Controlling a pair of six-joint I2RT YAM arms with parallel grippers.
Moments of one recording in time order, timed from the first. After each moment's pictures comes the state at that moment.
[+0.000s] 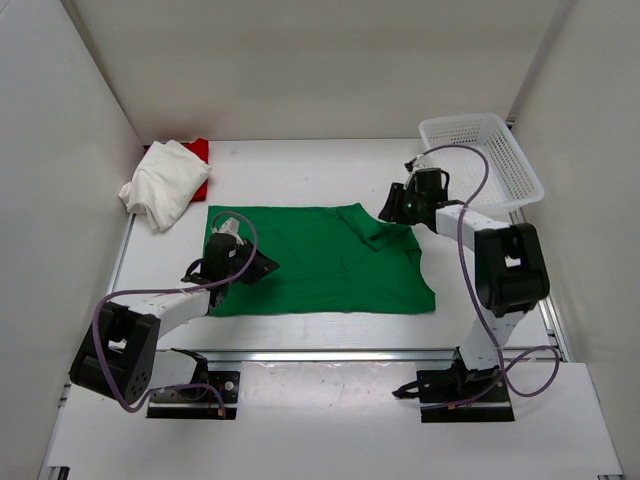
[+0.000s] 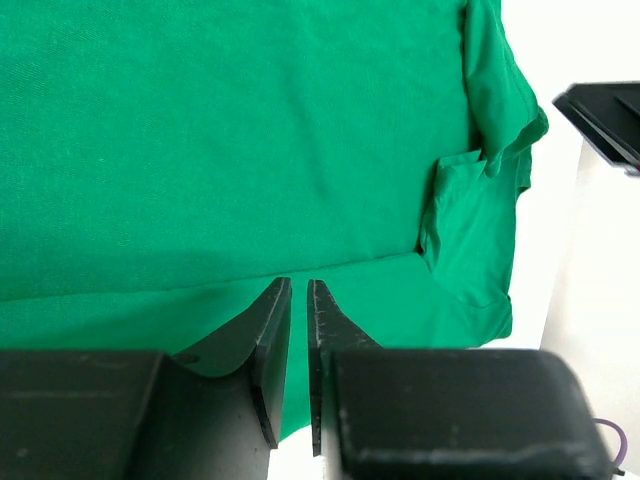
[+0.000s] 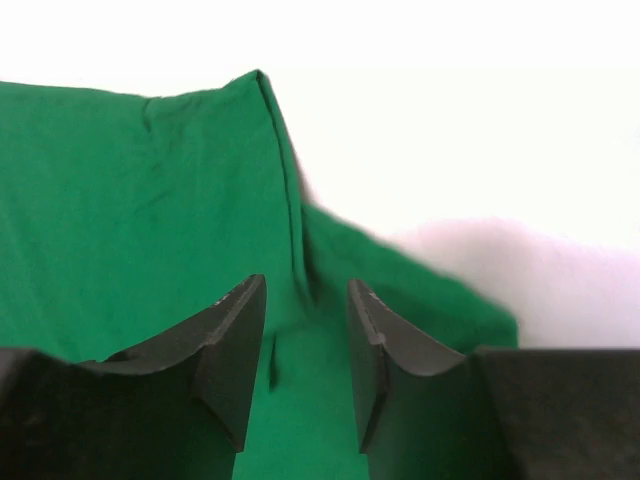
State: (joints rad) left arm -0.34 1.28 0.42 0.26 0.22 -0.88; right arm 0.19 1.73 1.06 -0.03 -0.27 0.33
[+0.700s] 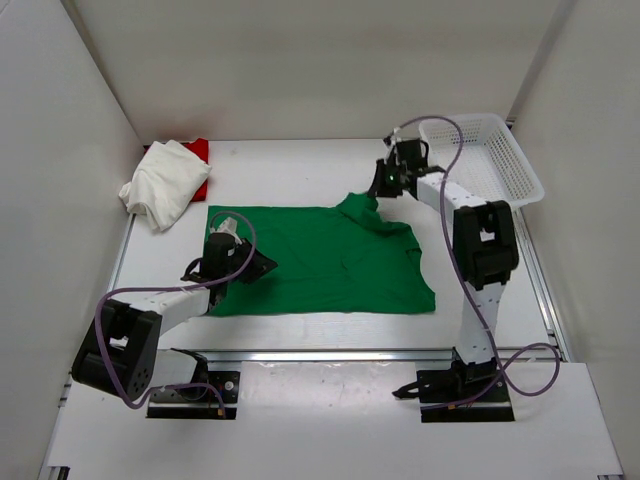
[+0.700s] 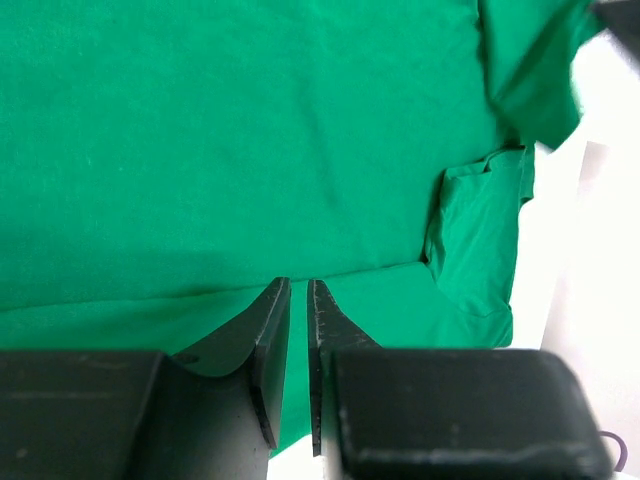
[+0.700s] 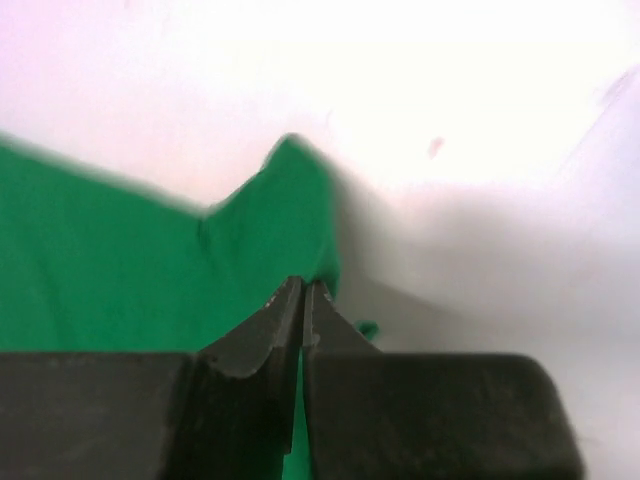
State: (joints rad) left arm -0.32 1.30 0.42 0.27 0.22 -0.88; right arm 0.23 2.03 1.48 -0.22 -0.33 0.29
